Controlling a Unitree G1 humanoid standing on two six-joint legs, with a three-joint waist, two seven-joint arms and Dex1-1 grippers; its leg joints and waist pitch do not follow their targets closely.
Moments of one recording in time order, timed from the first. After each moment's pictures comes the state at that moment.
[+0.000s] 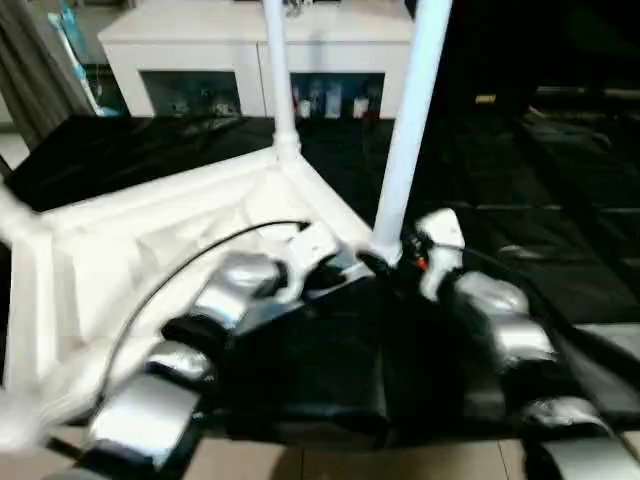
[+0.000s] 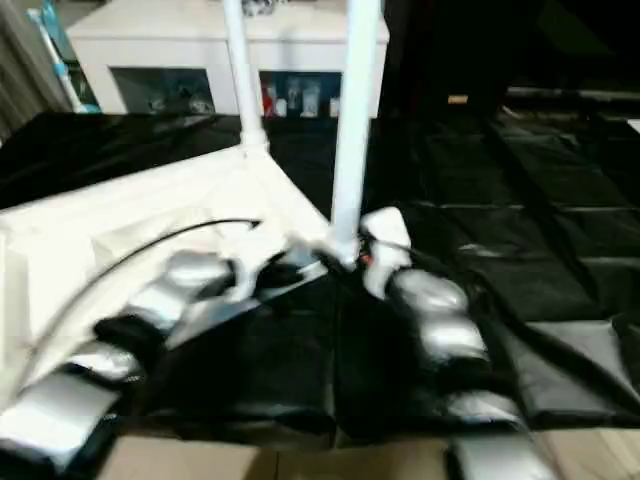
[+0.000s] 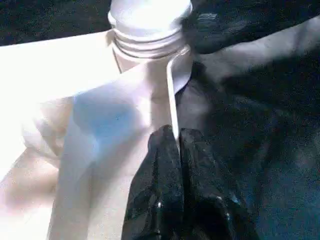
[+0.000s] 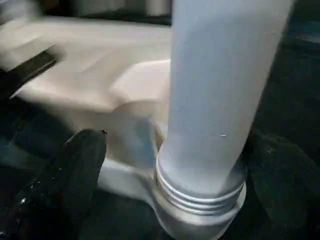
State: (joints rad) left arm -0.74 0.20 -0.25 0.93 0.10 -0.07 -0.96; right arm -0.53 -0.25 0.06 0.71 0.15 -0.09 0.82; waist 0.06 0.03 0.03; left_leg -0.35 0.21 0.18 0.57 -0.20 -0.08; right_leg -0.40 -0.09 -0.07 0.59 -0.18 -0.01
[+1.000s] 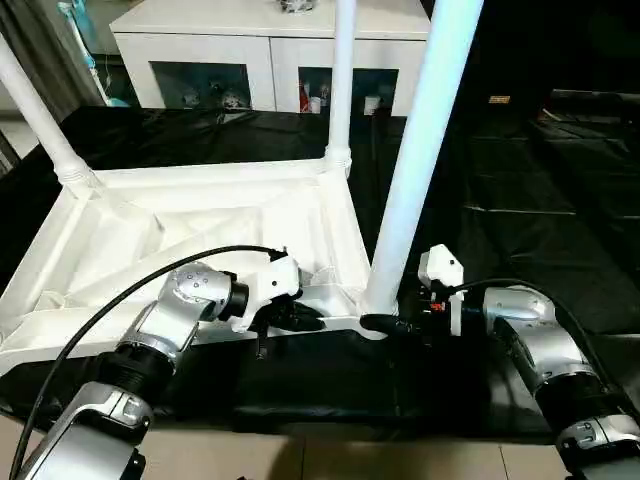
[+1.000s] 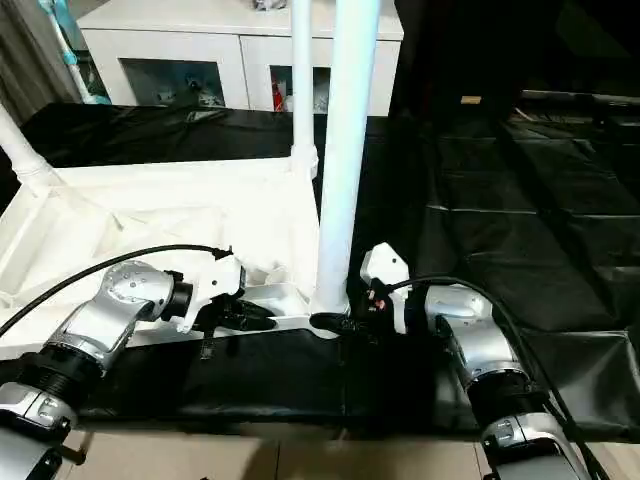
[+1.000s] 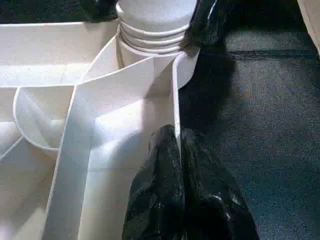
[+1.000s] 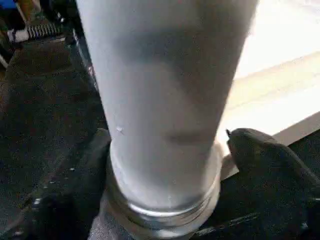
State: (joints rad) left arm -0.56 0.38 -0.32 0.57 0.03 0.00 -1.26; right arm -0.46 -0.37 0.17 0.61 0.15 -0.07 1.17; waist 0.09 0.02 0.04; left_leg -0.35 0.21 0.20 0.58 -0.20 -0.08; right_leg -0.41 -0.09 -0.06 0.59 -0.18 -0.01
